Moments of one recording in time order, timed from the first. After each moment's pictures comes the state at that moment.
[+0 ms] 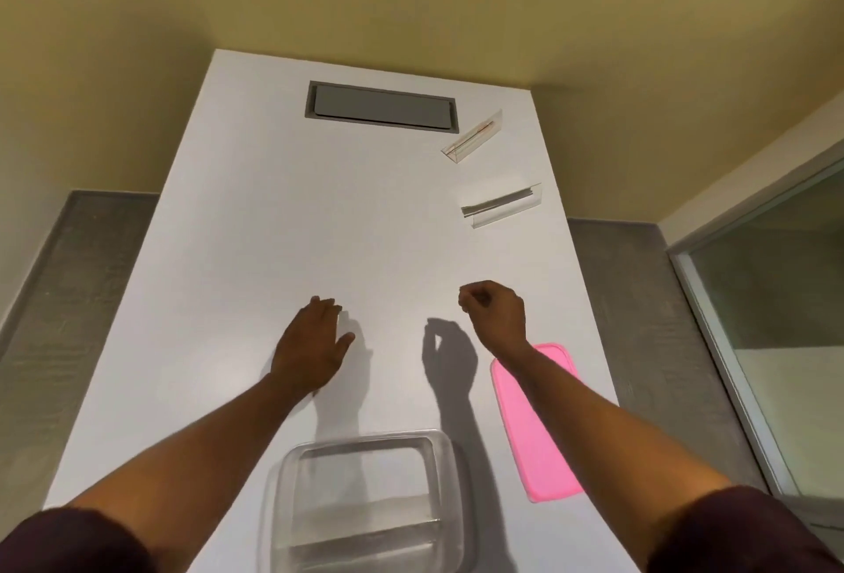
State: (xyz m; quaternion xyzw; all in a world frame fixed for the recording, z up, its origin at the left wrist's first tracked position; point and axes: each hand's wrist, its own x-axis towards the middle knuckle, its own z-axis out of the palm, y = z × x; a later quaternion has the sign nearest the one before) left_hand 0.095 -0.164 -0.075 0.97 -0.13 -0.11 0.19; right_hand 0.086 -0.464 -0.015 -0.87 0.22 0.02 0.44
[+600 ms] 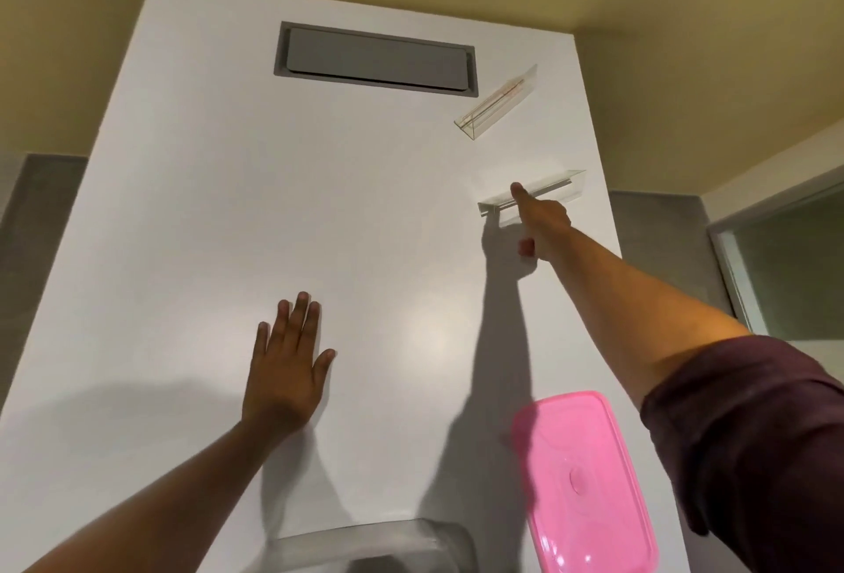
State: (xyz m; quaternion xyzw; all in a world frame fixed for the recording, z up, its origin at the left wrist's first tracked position) left_hand 0.147 -0.174 -0.164 0.98 -0.10 -0.09 0.16; right_hand 0.331 -0.566 -0.069 -0.73 0.47 0.12 0.48
